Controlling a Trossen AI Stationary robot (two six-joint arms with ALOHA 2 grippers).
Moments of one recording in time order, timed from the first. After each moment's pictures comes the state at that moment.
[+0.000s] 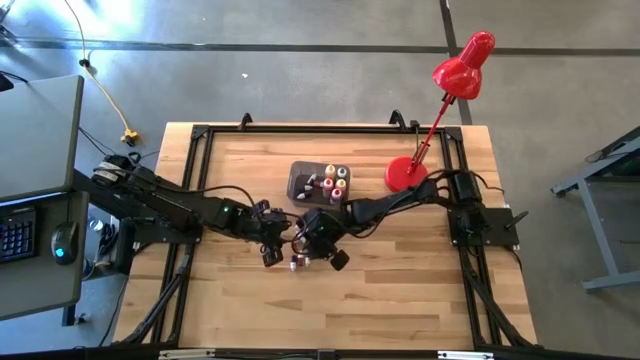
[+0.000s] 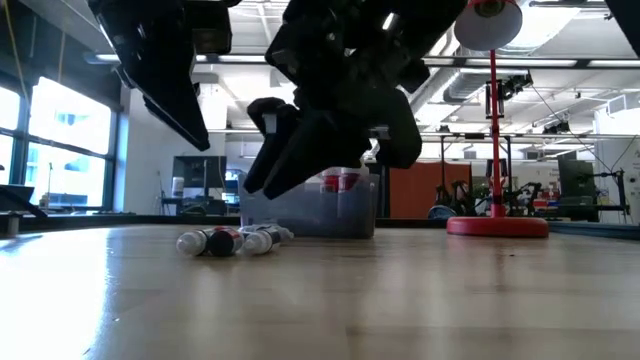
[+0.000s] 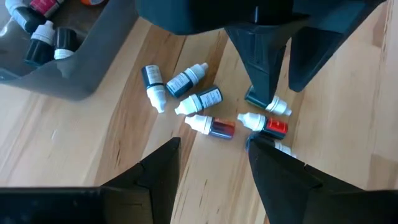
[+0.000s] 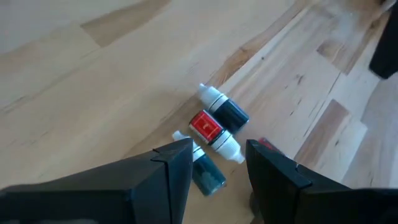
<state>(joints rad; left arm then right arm) -0.30 1.36 0.89 -0.52 -0.28 -0.55 0.09 2.05 1.33 -0.08 -0.31 -0.61</state>
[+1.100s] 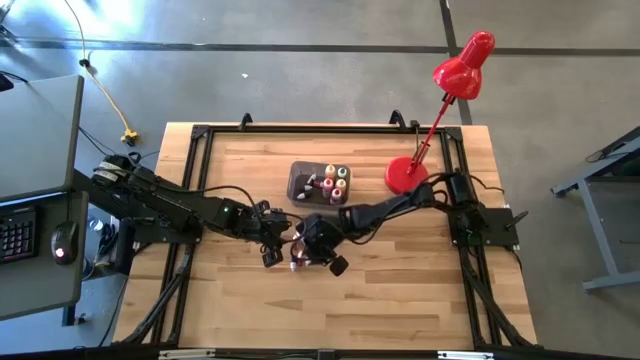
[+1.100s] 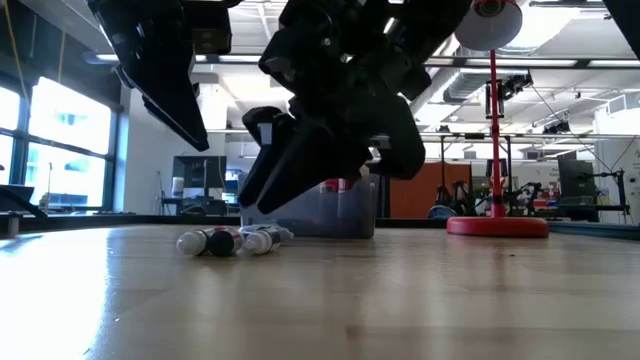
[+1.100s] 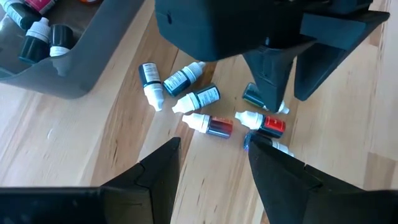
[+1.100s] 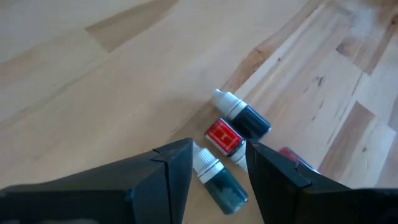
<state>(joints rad) -0.30 1.36 0.89 -0.52 -0.27 -0.55 0.11 2.08 1.33 -0.04 -0.30 -0.56</state>
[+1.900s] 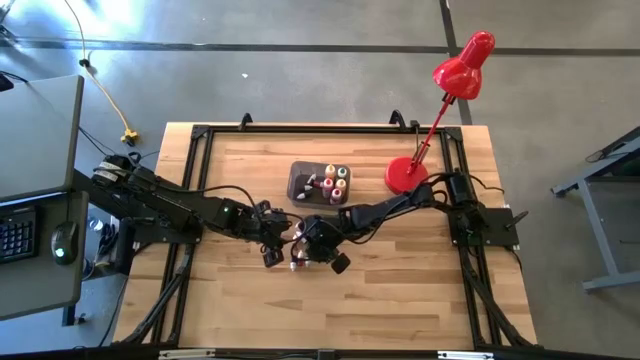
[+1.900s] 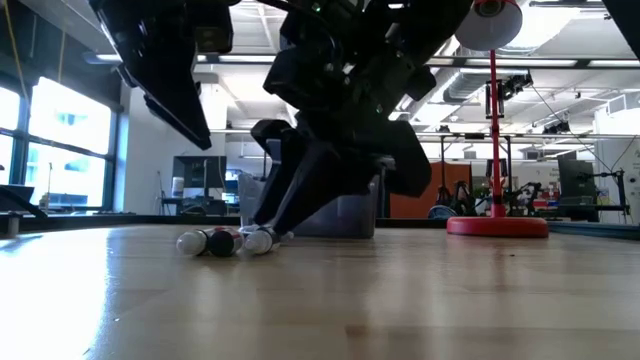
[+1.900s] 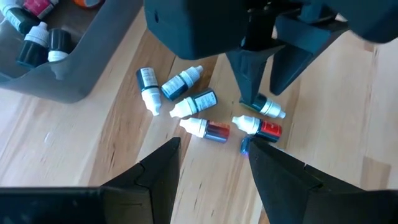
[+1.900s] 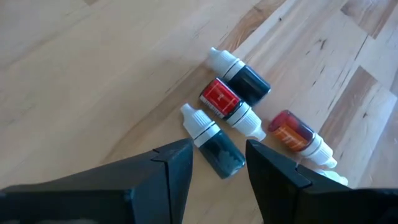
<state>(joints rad) -0.30 1.36 0.89 -0.50 -0.27 -0.56 0.11 2.09 1.33 -0.11 -0.21 -0.58</state>
